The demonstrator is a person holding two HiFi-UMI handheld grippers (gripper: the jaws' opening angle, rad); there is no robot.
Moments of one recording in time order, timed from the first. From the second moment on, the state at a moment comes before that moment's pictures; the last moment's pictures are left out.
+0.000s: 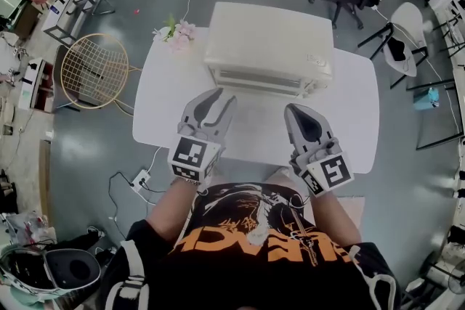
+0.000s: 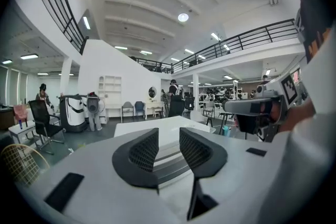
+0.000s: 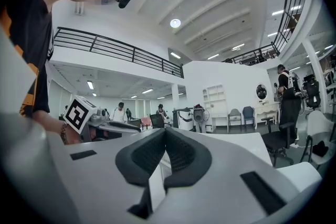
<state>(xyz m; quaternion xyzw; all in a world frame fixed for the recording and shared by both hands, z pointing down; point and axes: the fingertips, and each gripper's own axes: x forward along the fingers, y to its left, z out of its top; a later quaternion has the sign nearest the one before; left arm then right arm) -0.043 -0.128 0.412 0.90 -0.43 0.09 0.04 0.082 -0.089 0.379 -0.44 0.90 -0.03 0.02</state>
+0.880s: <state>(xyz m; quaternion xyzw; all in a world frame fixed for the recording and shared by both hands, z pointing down) -0.077 -0.228 0.519 0.84 -0.48 0.20 0.18 0.098 -0.084 0.382 -0.46 0.88 -0.03 0.01</state>
